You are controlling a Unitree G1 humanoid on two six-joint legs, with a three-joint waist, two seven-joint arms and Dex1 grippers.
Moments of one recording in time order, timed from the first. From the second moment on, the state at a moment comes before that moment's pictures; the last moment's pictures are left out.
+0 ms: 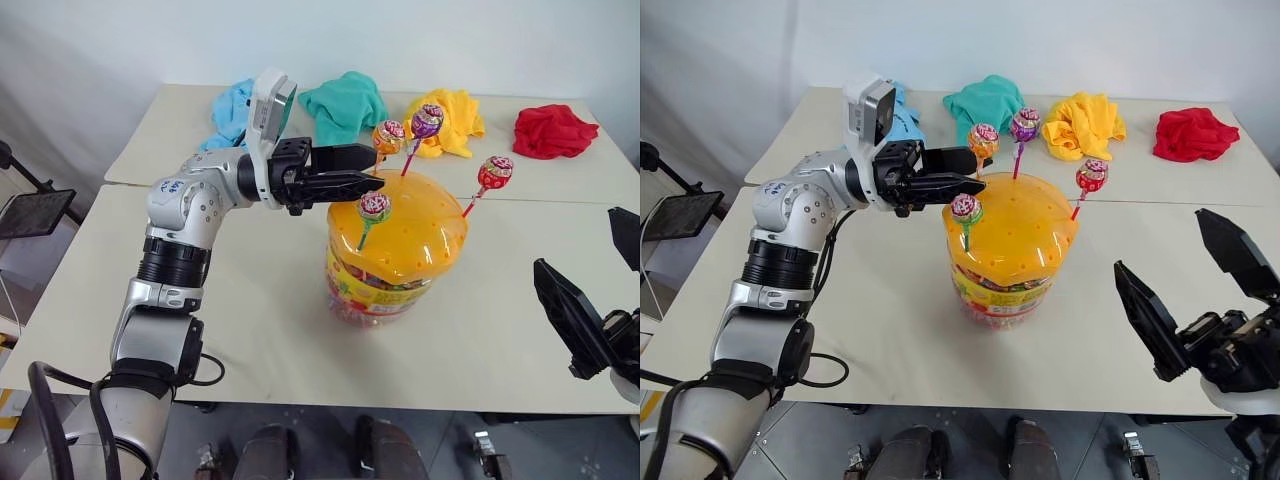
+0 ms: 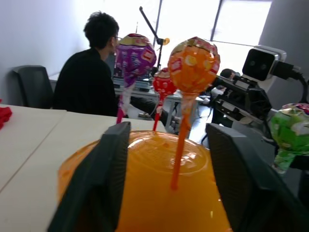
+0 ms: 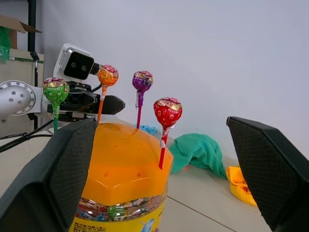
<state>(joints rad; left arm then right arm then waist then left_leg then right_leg) -1.10 0.37 -0.03 0.33 -0.68 0.64 -1.27 0.43 -0.51 -0.67 -0.94 0.97 0.06 0.53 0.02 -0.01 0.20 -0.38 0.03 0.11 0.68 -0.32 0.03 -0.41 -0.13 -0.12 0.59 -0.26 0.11</state>
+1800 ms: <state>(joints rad) -0.31 1.07 0.33 0.12 -0.59 0.56 -1.32 0.25 -0.74 -0.57 -0.63 0.91 0.17 0.99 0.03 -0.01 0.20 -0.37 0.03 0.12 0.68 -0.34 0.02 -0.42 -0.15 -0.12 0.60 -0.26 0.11</state>
